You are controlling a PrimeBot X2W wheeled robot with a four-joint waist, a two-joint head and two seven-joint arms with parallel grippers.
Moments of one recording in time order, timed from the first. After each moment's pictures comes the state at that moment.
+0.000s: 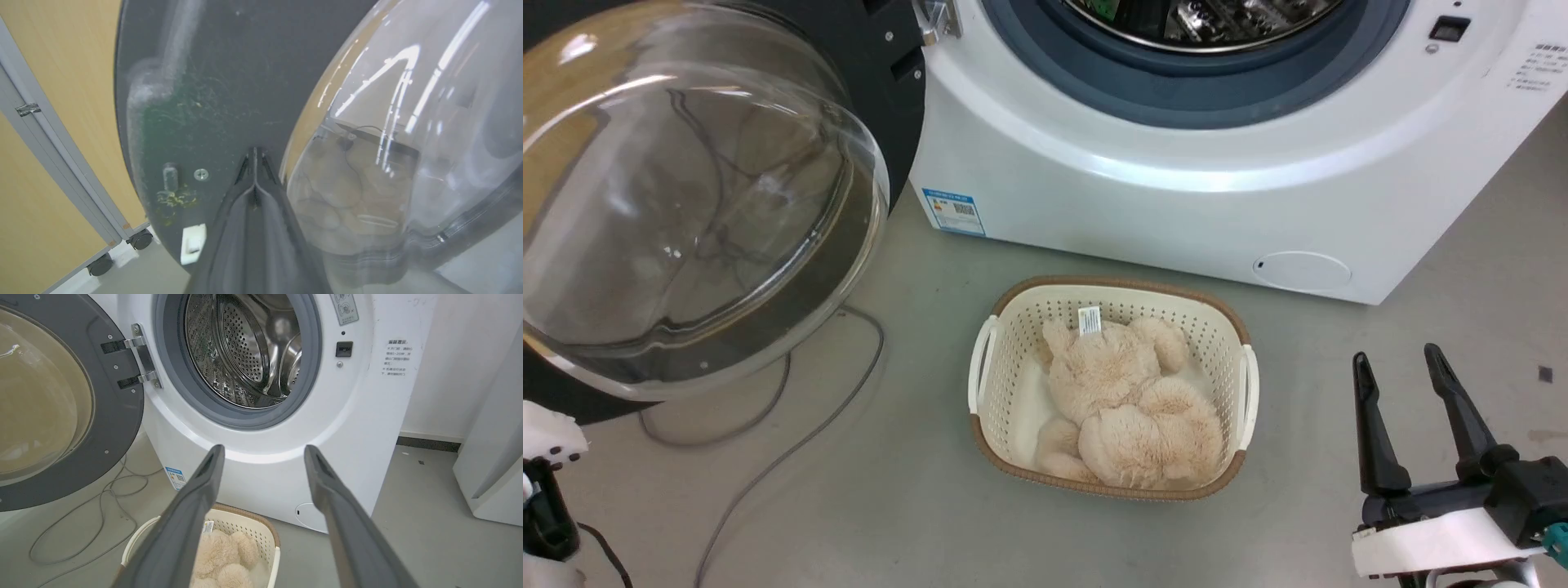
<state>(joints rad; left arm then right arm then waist) -0.40 0.30 0.48 0.51 -0.19 0.04 -0.26 -0.01 -0.05 -0.04 -0.03 0.07 0.13 -0.26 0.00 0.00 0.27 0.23</state>
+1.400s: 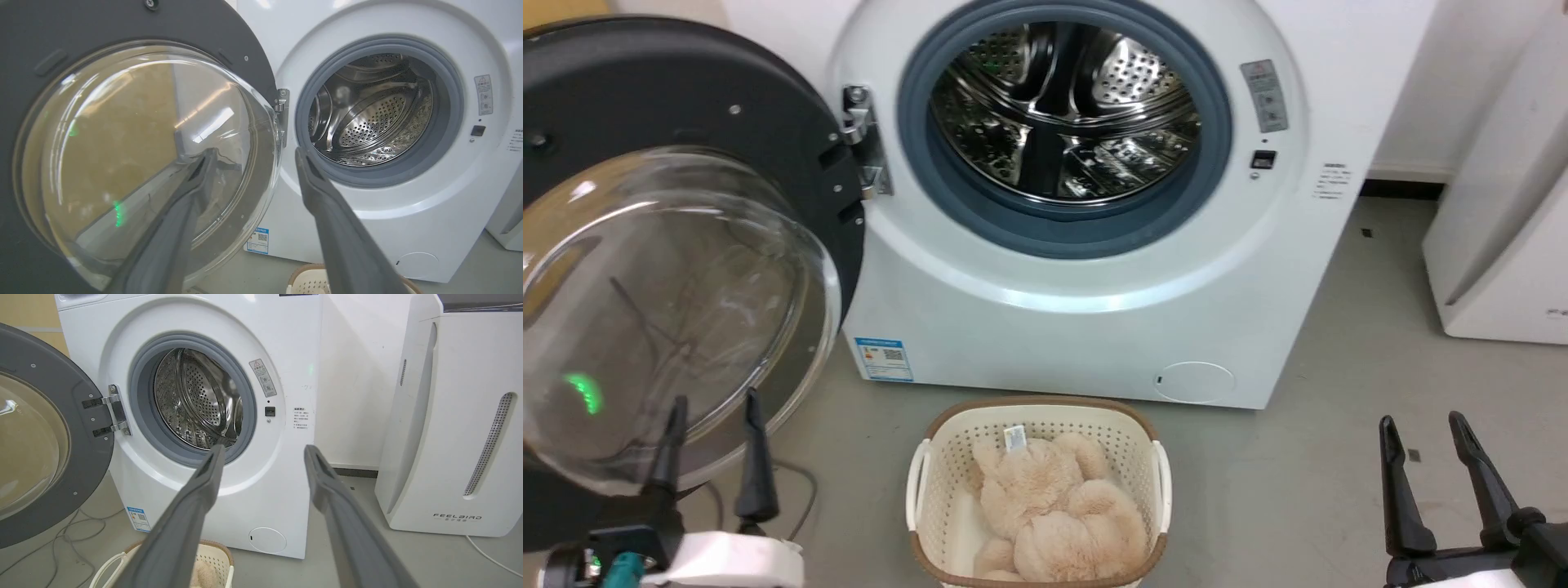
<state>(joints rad) -0.01 0.07 0.22 0.06 -0.07 -0.10 -0.26 0.12 -0.05 -0.09 -0.05 0.10 0.13 -0.26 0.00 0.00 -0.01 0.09</state>
